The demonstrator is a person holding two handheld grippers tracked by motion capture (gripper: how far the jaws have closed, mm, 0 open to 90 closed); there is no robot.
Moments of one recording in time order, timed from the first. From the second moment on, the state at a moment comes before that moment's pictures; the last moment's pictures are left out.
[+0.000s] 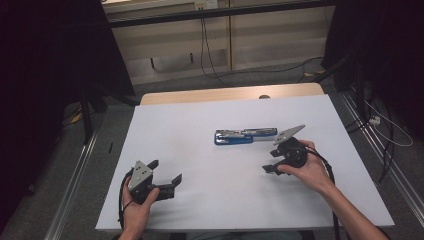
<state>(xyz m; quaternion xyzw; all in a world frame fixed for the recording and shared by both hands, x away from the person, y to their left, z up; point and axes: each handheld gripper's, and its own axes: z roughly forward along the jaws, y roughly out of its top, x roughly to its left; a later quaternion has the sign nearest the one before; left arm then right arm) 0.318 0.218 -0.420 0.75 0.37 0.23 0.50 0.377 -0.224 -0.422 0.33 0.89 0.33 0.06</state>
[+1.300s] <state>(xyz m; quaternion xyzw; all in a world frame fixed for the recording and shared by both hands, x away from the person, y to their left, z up) 0.320 0.219 -0.421 0.76 0.37 0.23 0.49 0.373 -0.217 -0.430 0.27 0.93 0.26 0.03</state>
